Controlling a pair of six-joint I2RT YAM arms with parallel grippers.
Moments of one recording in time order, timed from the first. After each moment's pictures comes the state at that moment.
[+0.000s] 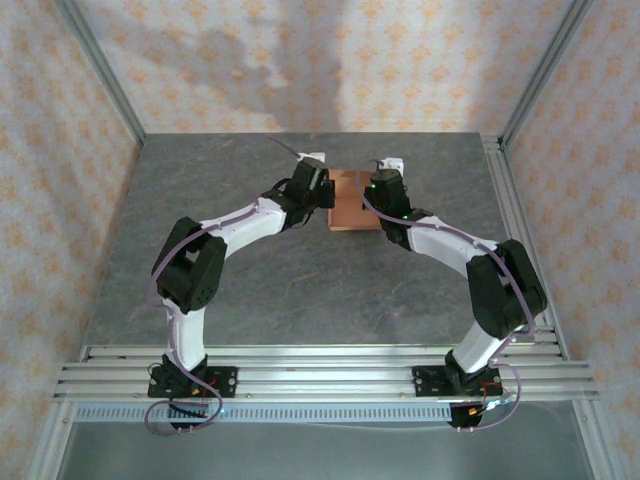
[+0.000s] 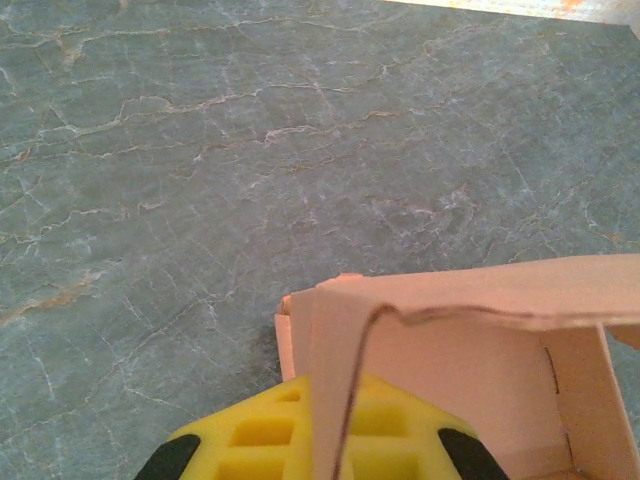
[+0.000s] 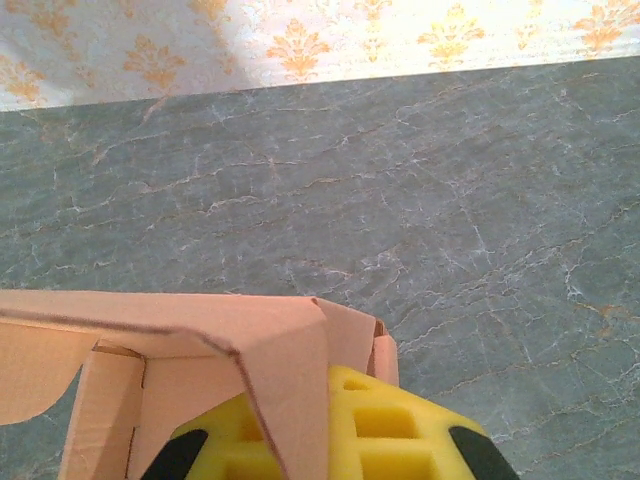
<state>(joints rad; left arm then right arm) -0.55 1.95 1.43 -0.12 -0.16 -0.47 0.48 1.65 1.04 0.08 0.37 0.31</state>
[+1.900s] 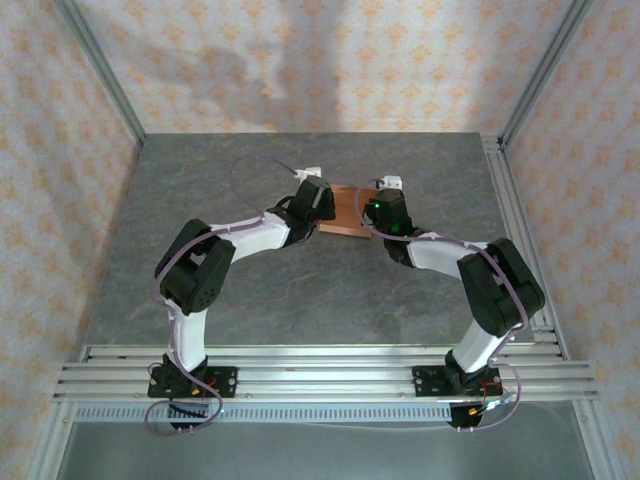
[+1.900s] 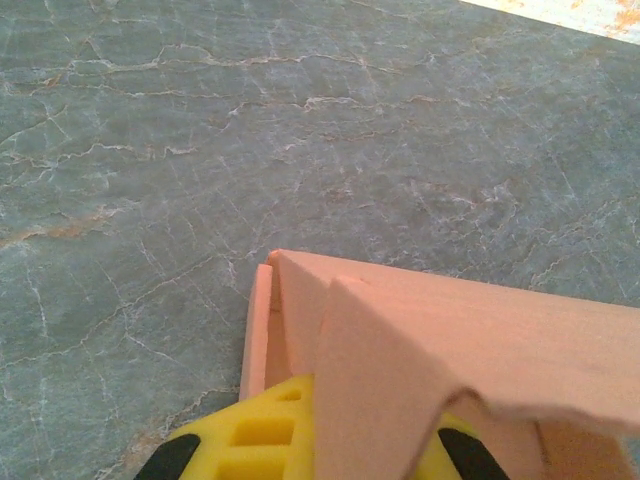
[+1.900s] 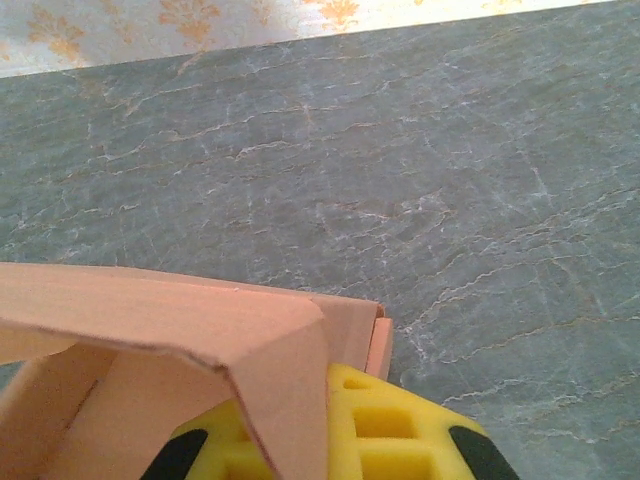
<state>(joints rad) -0.59 1.96 1.27 0.04 -0.25 -0.58 0.48 1.68 0.85 0.32 0.27 0.32</state>
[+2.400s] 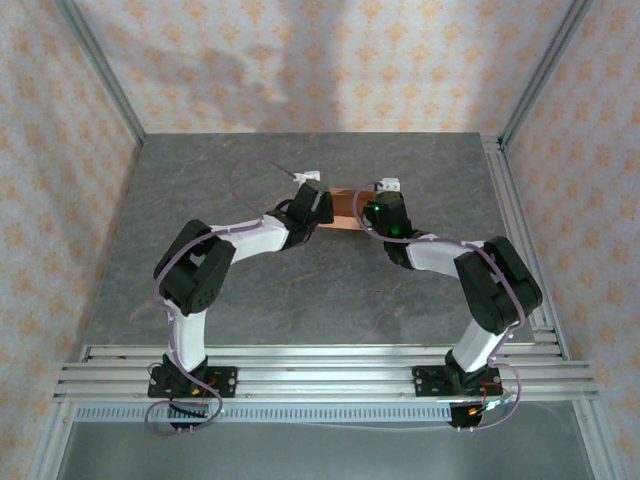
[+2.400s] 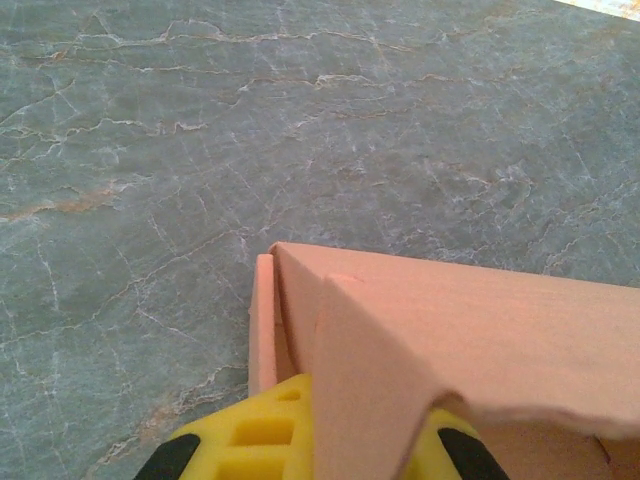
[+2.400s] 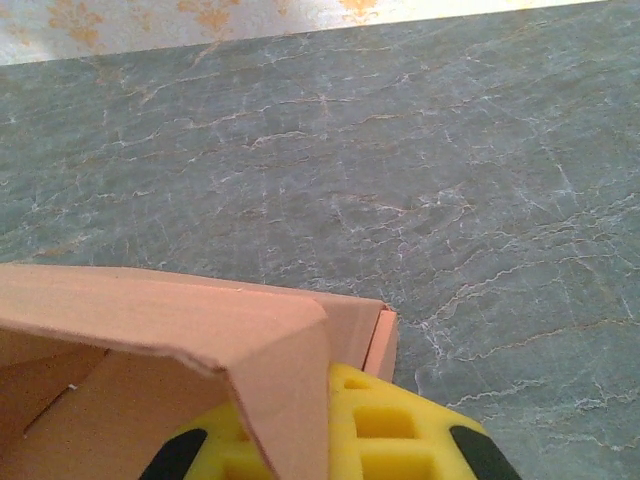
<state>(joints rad) -0.59 1.94 1.23 0.07 -0.25 -0.58 0.48 1.69 0.83 0.37 0.23 0.30</state>
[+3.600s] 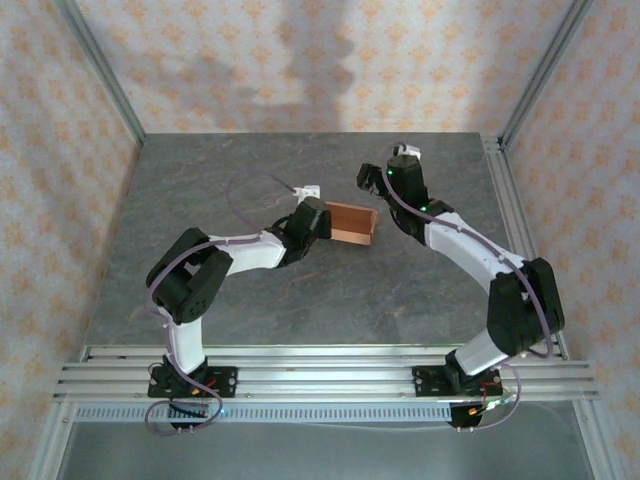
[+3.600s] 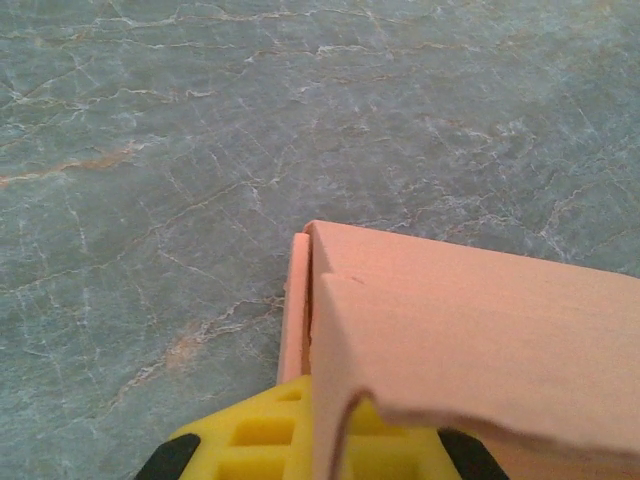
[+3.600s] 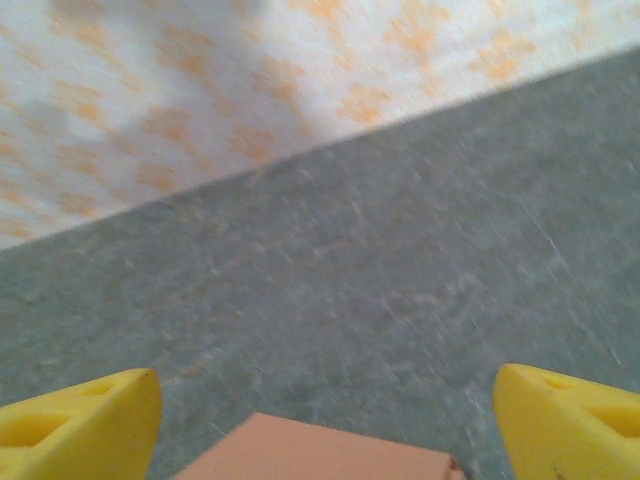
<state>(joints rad) -0.64 1.87 1.07 0.17 -0.33 -0.53 0.43 1.54 1.11 -0.08 0.20 0.54</state>
